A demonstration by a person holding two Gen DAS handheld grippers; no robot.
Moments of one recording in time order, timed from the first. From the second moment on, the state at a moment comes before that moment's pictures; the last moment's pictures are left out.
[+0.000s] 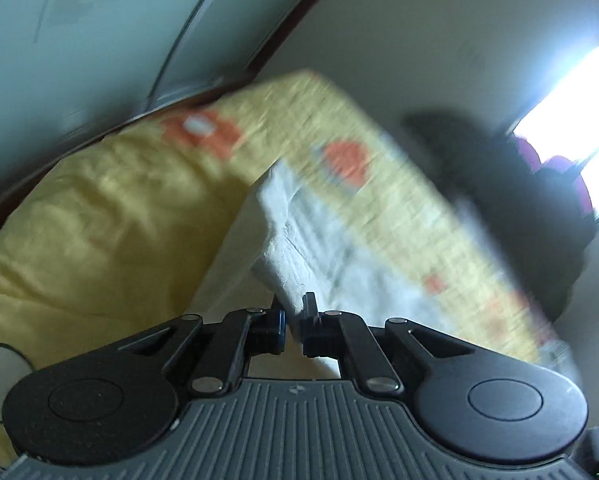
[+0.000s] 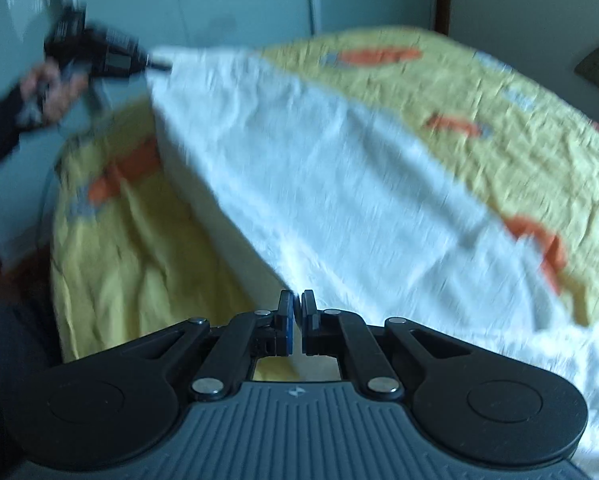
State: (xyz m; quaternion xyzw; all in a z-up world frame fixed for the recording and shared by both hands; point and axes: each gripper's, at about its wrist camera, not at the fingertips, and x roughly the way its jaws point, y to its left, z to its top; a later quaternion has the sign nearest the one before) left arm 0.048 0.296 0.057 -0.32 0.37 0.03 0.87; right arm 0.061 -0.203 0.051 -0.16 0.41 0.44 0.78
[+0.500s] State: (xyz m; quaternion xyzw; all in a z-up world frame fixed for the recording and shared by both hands) left arm -0.007 0.201 0.077 -0.36 0.34 -0.12 0.86; right arm 0.067 -0.214 0.054 -0.10 0.38 0.44 0.81
